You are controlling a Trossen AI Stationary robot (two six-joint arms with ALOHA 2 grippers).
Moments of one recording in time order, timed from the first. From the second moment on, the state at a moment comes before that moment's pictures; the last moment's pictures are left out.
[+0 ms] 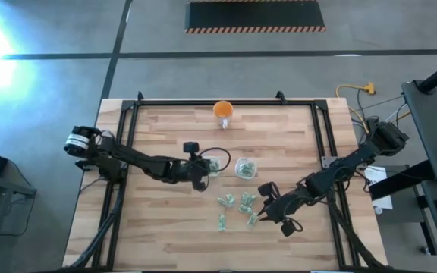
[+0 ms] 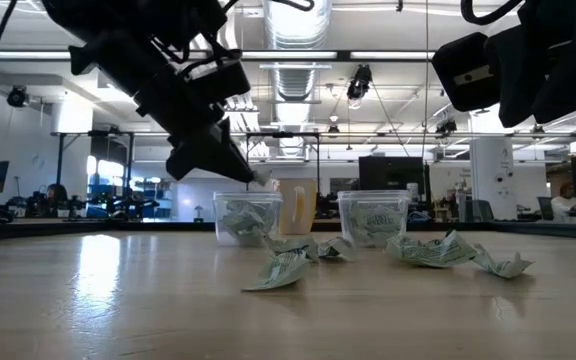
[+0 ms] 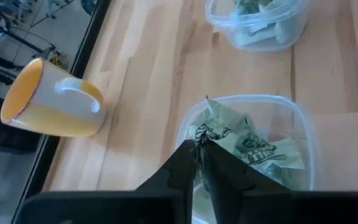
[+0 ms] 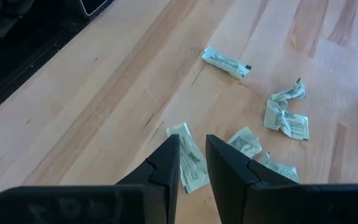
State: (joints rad) left arm -0.16 1.58 0.79 0.02 -0.63 0.12; right arm 0.54 1.41 0.69 -0.03 0.08 0.00
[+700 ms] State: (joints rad) left arm -0.16 1.58 0.81 -0.03 -0.49 0.12; right arm 0.54 1.41 0.69 -0.03 0.08 0.01
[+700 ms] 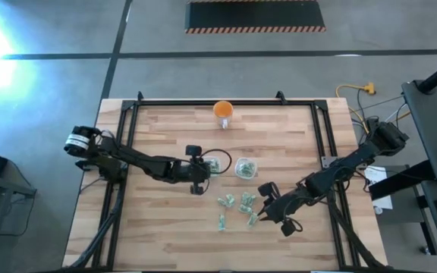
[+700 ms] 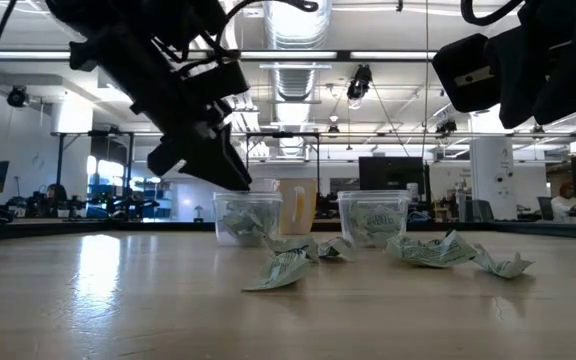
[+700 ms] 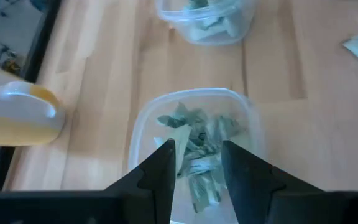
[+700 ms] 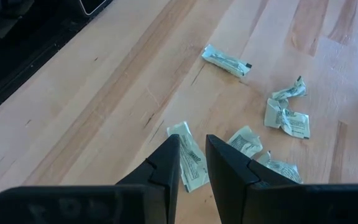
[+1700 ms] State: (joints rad) left arm -0.38 1.38 0.82 -0.07 -0.56 0.11; right arm 0.54 1.65 0.62 0.30 0.08 -0.03
